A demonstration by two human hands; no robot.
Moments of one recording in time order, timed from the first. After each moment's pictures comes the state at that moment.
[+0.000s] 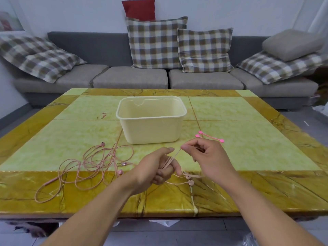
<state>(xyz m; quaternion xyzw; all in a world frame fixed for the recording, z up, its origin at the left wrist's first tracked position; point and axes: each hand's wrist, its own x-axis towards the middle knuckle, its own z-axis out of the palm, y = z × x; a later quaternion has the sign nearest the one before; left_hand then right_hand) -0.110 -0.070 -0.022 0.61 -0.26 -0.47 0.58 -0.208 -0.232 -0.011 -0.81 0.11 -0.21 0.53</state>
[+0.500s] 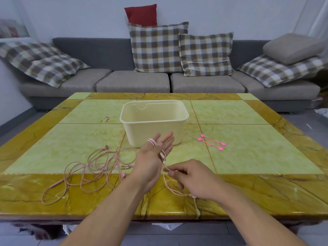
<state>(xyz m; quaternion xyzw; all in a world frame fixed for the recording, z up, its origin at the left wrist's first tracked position) -0.108 -0.083 -0.023 0.49 -0.15 -0.21 0.83 -0.205 -0.208 -0.025 -0.90 0.06 0.02 0.44</state>
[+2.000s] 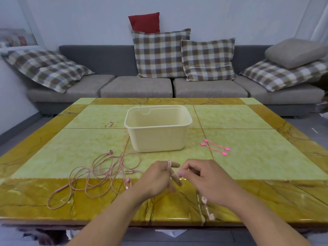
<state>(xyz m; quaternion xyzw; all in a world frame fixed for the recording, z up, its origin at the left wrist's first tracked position) -0.105 -0.067 -0.038 0.79 -0.29 -0.24 0.48 -0.220 -0.215 -0.006 -0.92 0.04 -0.08 0.38</state>
